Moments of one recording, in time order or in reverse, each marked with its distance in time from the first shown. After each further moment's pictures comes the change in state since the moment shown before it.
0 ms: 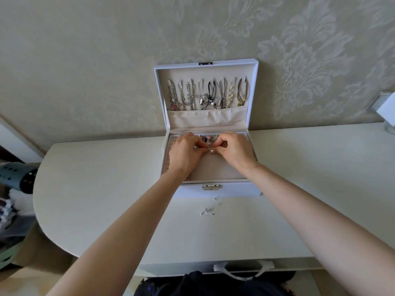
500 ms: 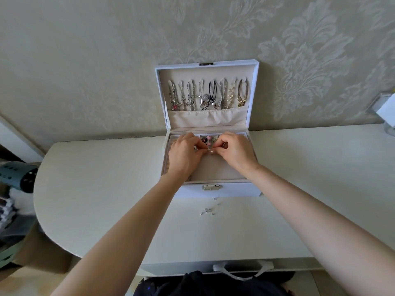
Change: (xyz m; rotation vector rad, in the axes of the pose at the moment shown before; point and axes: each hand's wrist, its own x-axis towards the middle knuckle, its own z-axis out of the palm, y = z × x) left_hand -0.003 -0.001 0.001 0.030 0.033 0.038; right_hand -0.004 -0.003 -0.003 0.008 -0.016 0.000
